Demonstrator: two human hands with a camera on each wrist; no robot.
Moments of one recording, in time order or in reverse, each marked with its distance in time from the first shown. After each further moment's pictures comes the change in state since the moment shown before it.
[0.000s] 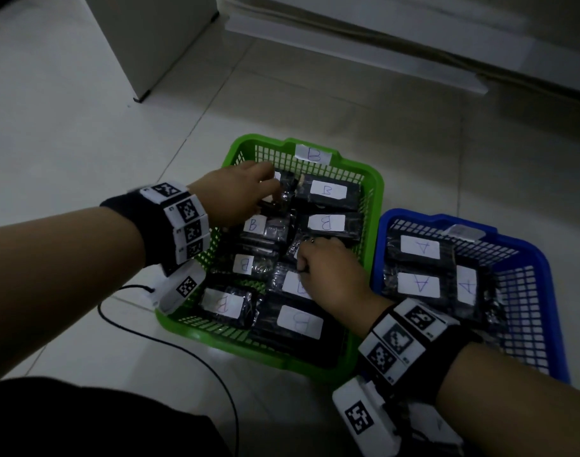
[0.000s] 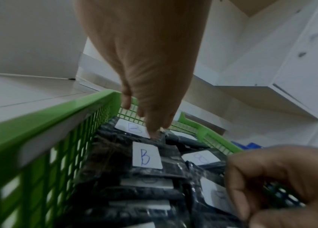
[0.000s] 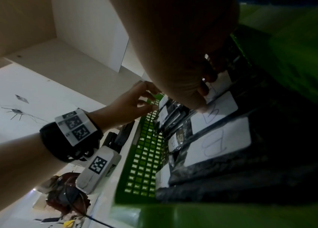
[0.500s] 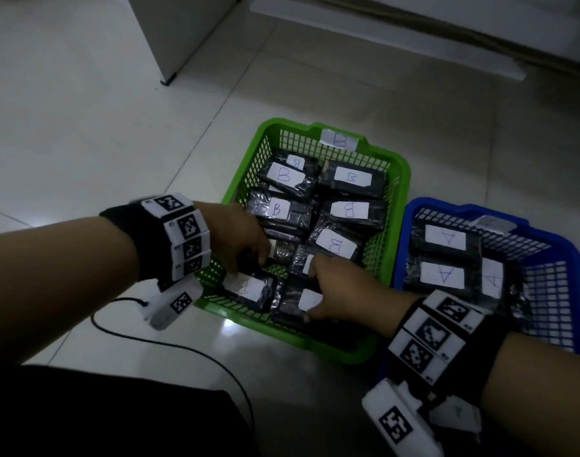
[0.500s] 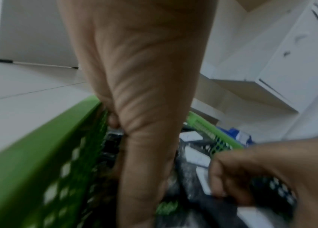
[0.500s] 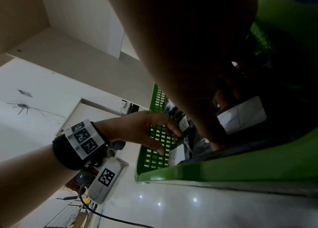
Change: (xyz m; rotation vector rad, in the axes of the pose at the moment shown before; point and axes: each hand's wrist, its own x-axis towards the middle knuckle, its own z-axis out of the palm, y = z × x) left_hand -0.048 0.014 0.024 -0.008 -0.664 0.200; right_hand -0.019 -0.014 0.005 -0.097 -0.407 -0.016
